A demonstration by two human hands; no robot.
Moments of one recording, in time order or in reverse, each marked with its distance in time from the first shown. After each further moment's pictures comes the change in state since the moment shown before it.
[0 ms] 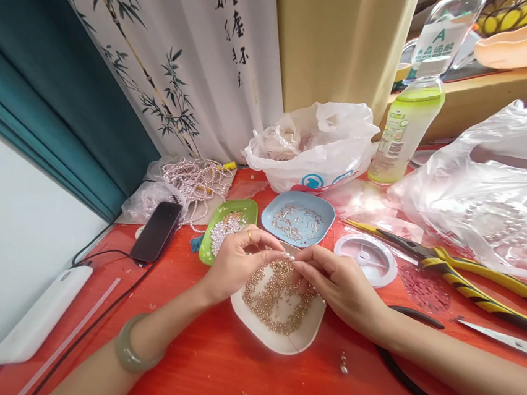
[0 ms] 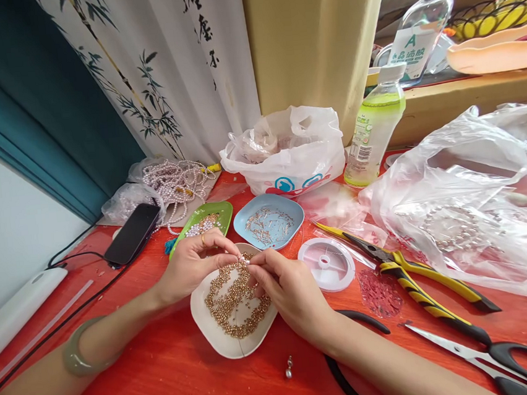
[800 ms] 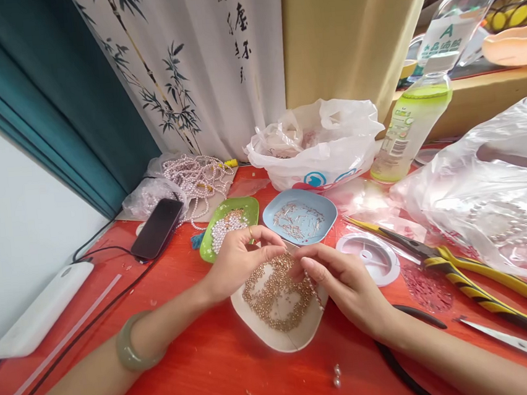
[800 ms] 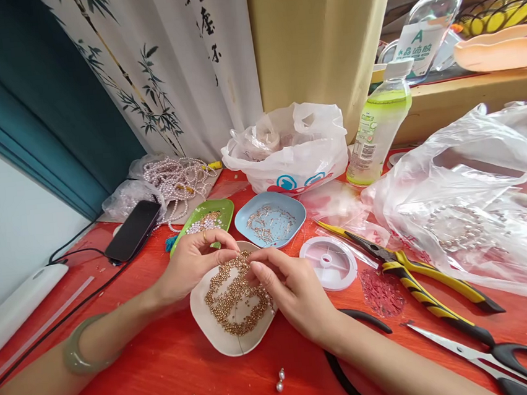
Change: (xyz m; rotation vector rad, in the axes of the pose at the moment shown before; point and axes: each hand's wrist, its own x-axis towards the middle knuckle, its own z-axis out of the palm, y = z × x) left_hand 0.000 0.006 0.002 -0.142 0.009 -0.080; right_hand -0.003 0.001 -0.005 0.106 -0.034 -0.088
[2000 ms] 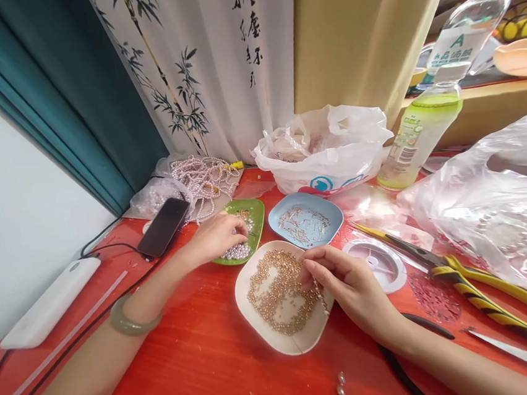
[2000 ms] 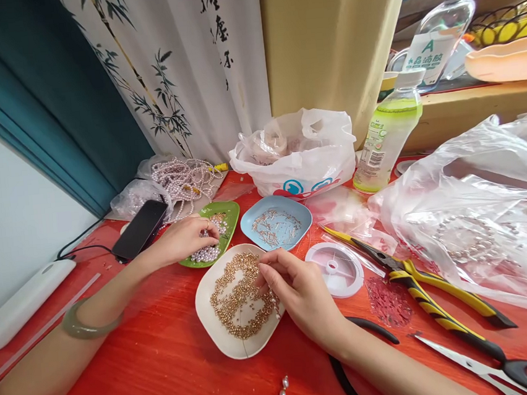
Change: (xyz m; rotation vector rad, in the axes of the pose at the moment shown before) left_hand 0.031 -0.036 -0.070 0.761 -0.034 0.060; right_hand 0.001 -0.001 0.001 0.062 0.018 0.099
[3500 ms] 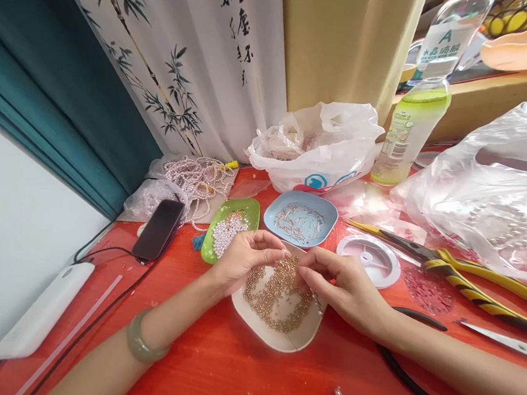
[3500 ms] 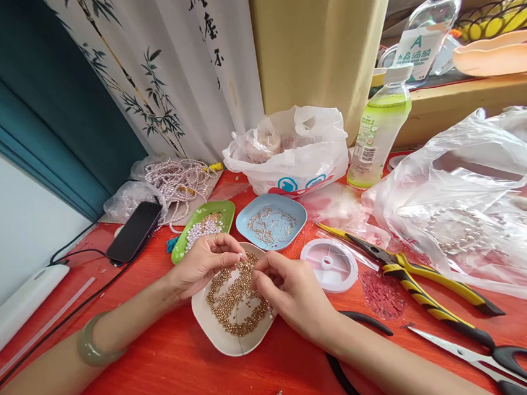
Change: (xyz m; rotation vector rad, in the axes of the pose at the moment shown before) left_hand -0.018 0.061 0.042 -1.259 -0.164 -0.304; right_hand -0.001 -0.001 0.002 -0.127 -0.023 -0.013
